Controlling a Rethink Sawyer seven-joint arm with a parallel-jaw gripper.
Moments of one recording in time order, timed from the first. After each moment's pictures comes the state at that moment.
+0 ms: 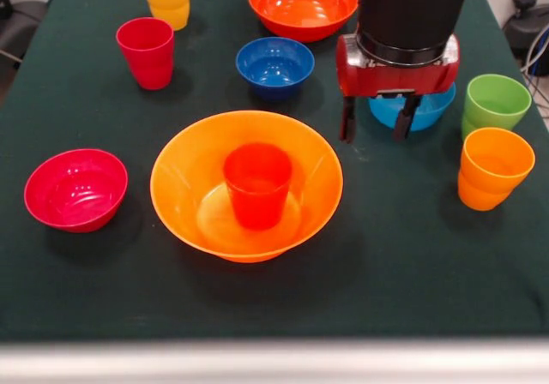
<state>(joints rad) -0.21 -0.40 0.24 1.08 -0.28 0.91 1.75</state>
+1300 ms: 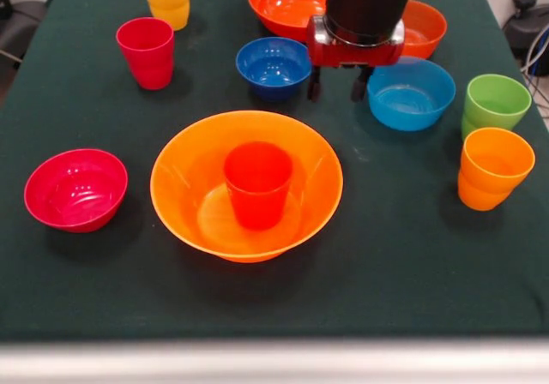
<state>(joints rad) -0.19 -0.44 0.12 1.36 -0.27 0.78 1.75</state>
